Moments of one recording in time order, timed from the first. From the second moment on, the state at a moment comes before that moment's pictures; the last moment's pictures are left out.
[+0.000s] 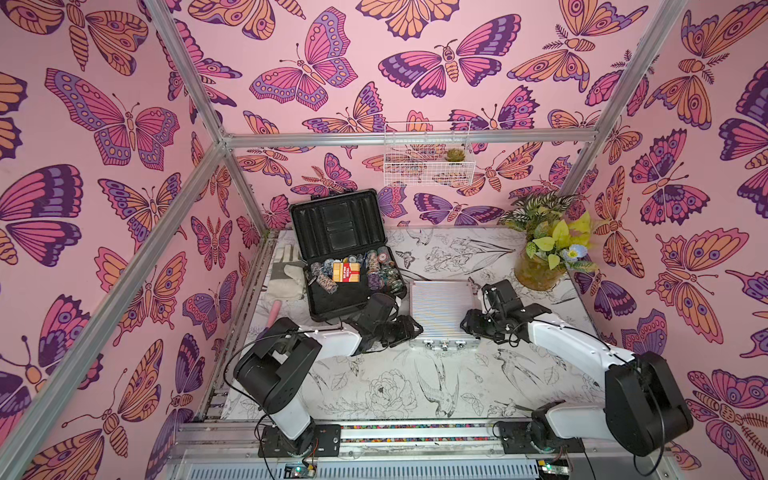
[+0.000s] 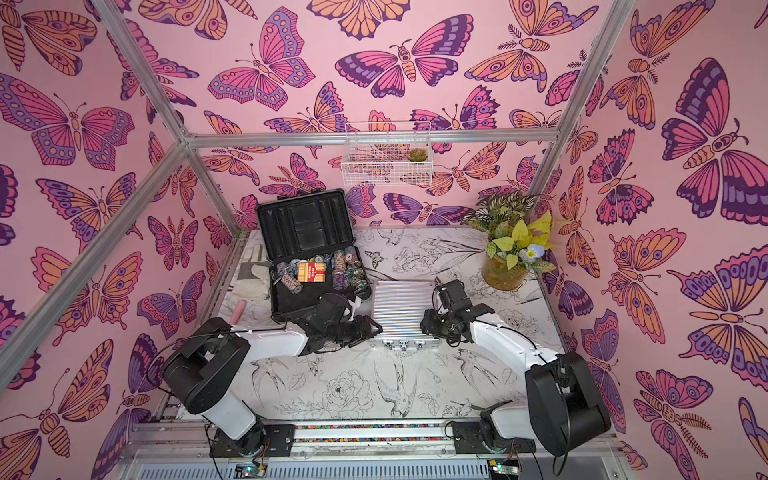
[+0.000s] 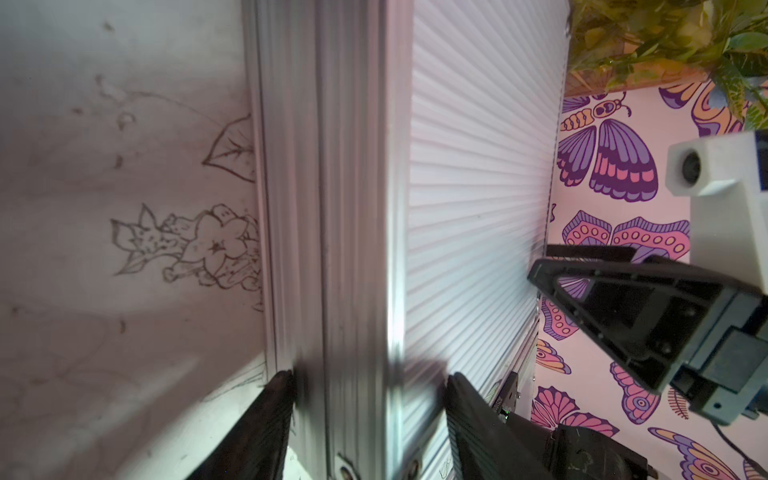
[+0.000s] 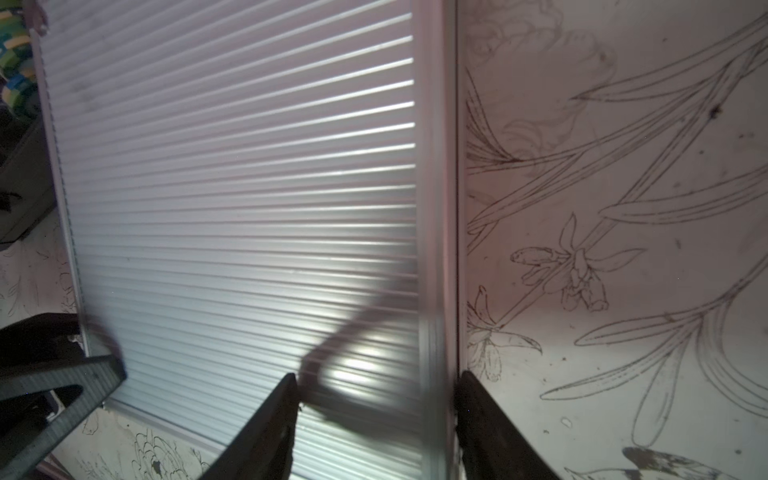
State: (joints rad) left arm -0.68 1.66 0.71 0.19 0.45 -0.94; right arm 0.38 1.35 0.75 -0.47 -0.18 0.57
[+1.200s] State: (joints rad) left arm -0.69 1.53 0.77 -0.03 0.43 -0.85; right arm 0.35 0.94 0.53 -0.42 -0.28 0.58
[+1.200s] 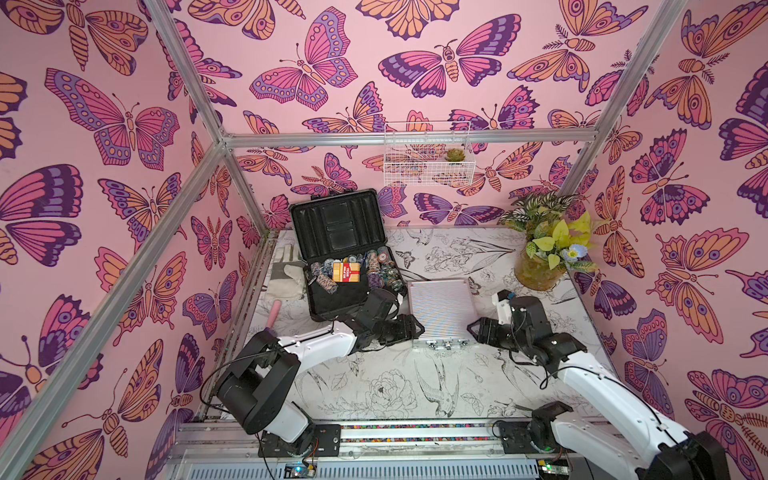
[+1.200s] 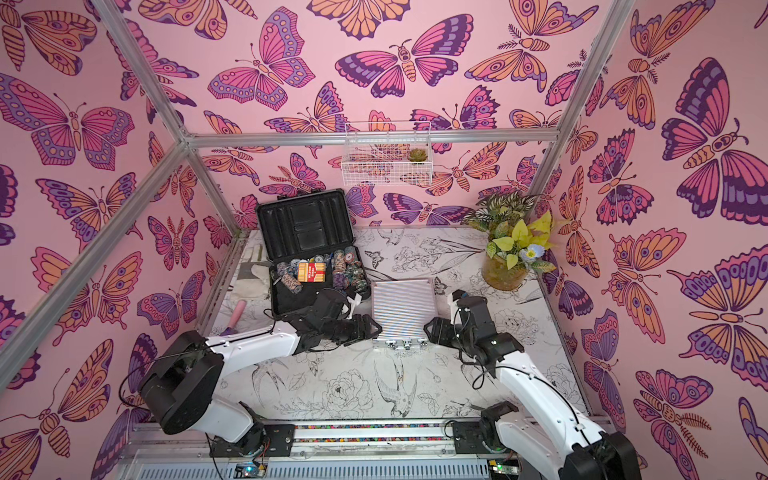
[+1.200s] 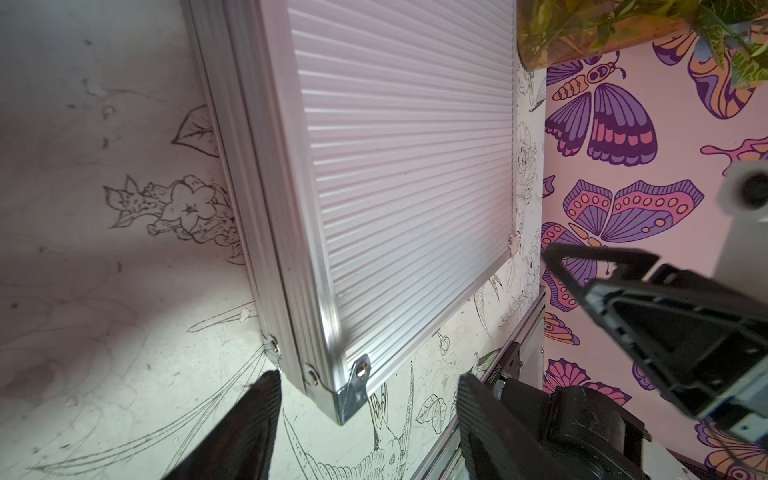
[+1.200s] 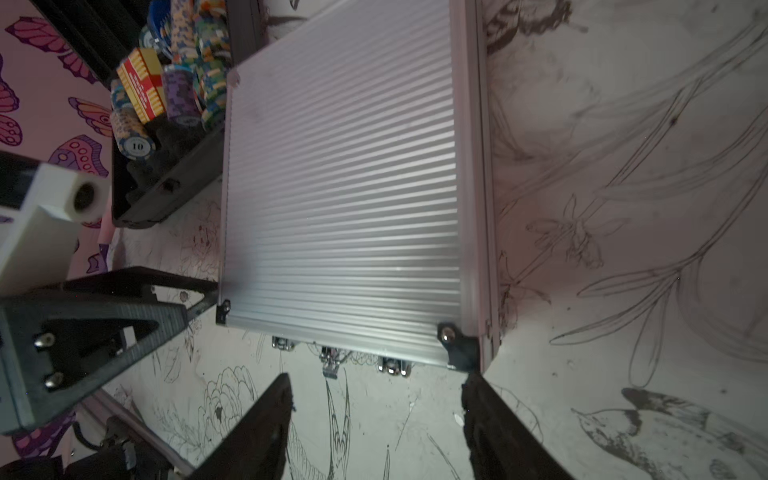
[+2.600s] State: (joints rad) left arm -0.69 1.64 0.81 -0.04 0.43 -0.85; right arm 0.43 1.07 0.30 -0.04 -0.35 0.74
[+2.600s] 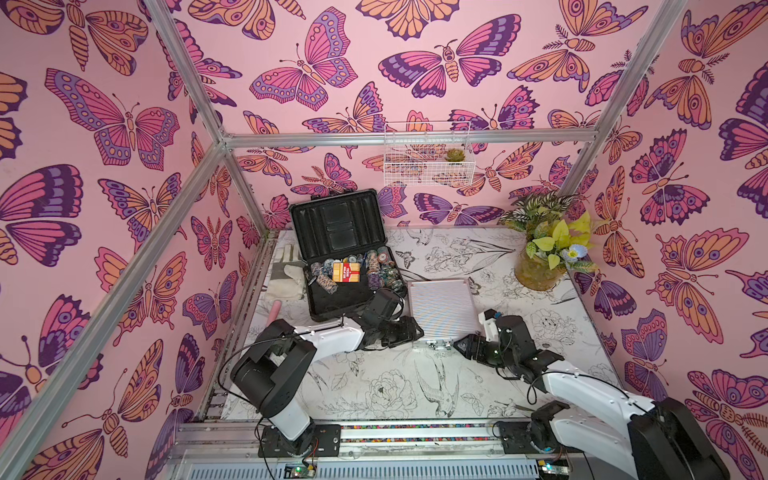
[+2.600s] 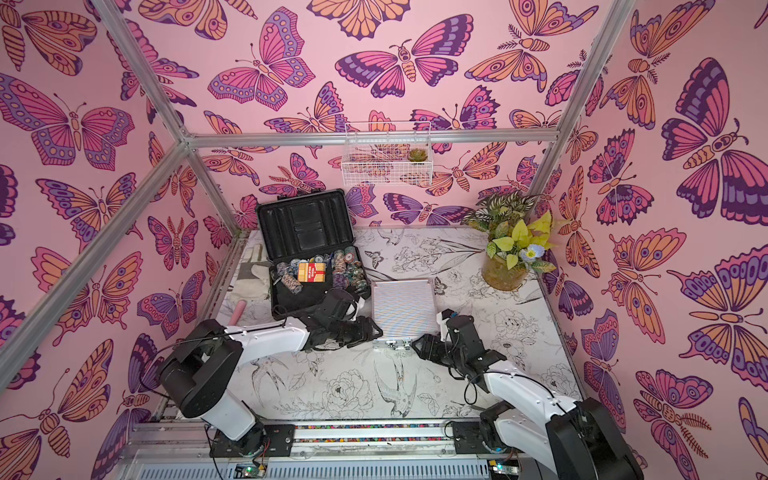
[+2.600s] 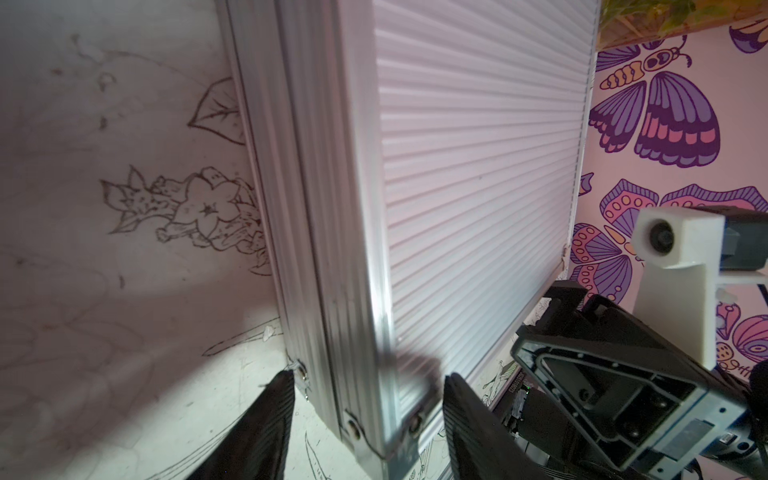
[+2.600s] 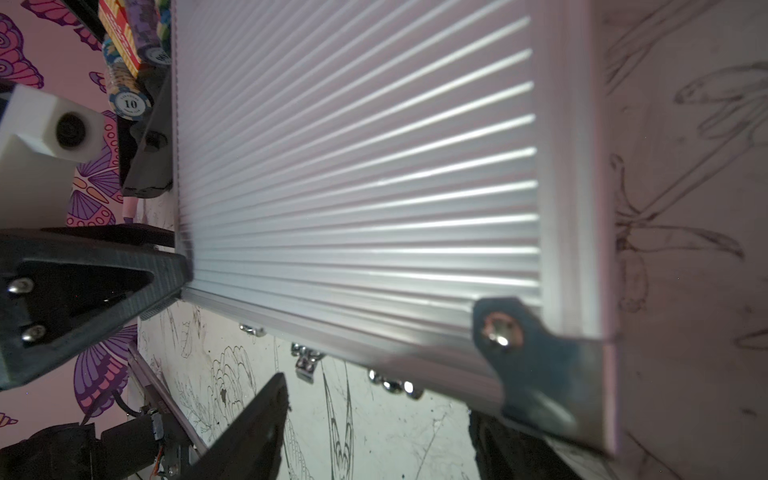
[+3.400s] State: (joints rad) left arm -0.69 1.65 0.81 -0.01 0.44 -0.85; right arm 0.43 1.16 0.28 0.14 -0.42 0.73
